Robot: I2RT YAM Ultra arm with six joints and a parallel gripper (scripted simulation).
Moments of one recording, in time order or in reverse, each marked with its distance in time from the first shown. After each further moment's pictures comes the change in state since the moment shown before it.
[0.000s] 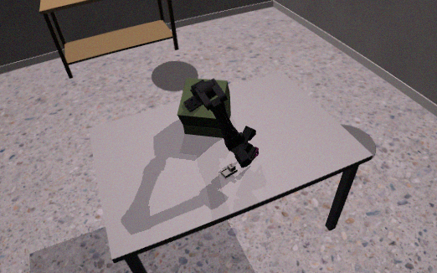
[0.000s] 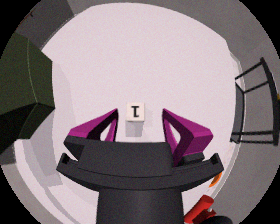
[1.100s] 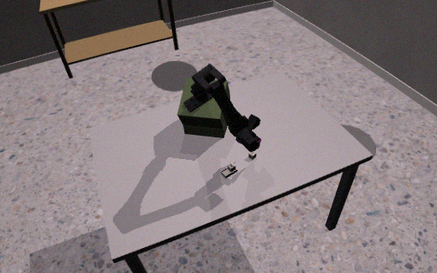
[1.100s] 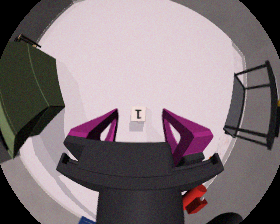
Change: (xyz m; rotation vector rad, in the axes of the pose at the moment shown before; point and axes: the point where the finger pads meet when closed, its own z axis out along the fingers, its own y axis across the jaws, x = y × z) arm -0.036 0.004 -0.021 -0.022 0.181 -0.017
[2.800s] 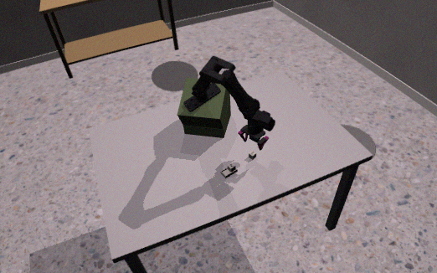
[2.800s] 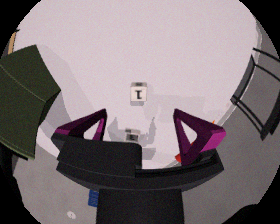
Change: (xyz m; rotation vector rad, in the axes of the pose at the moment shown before) arm 0.002 0.000 0.001 -0.002 0.587 0.027
